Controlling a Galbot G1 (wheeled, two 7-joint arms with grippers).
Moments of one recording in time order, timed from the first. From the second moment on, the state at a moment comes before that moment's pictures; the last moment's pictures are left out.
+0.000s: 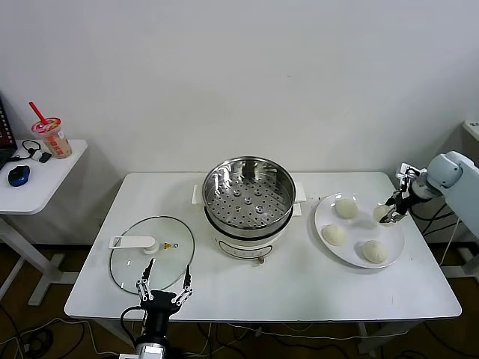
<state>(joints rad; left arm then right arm) 1.74 -1.44 -0.38 -2.00 0.32 -0.12 -0.23 0.06 0.69 -0.75 0.72 0.16 -0.30 -1.07</state>
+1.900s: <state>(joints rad) 1.71 -1.46 -0.37 -2.00 0.32 -0.11 -0.23 -0.11 0.53 -0.45 0.92 0.20 -0.22 -1.05</state>
